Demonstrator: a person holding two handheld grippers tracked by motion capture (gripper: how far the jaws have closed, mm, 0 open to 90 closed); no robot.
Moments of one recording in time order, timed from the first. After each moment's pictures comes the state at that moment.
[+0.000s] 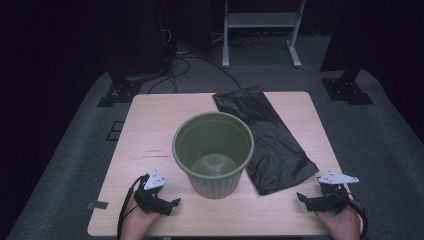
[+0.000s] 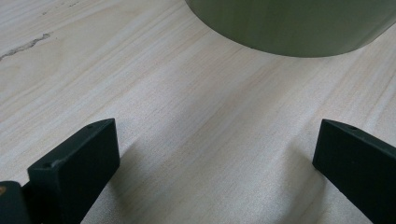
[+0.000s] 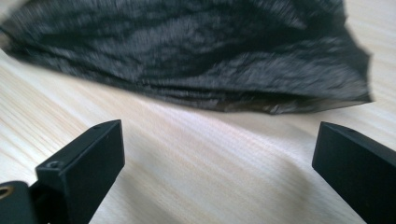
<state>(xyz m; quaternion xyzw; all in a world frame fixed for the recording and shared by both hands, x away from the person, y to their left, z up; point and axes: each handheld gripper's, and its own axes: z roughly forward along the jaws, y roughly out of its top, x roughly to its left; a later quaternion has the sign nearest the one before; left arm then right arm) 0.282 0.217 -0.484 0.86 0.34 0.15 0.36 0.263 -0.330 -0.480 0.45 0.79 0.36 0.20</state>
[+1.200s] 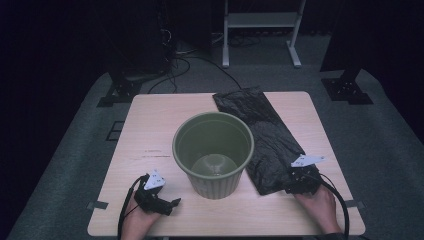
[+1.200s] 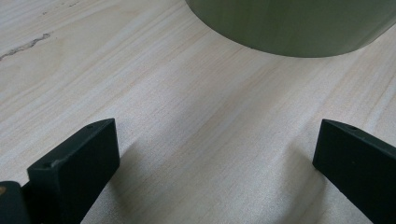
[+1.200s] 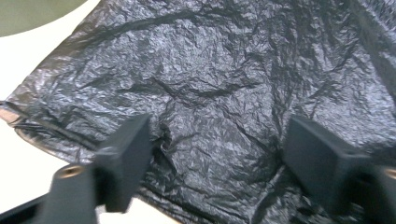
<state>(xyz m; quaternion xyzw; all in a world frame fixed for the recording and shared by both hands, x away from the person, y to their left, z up) 0.282 0.217 -0.484 0.86 0.34 0.15 0.36 0.318 -0.275 -0.478 0.40 0.84 0.33 0.15</state>
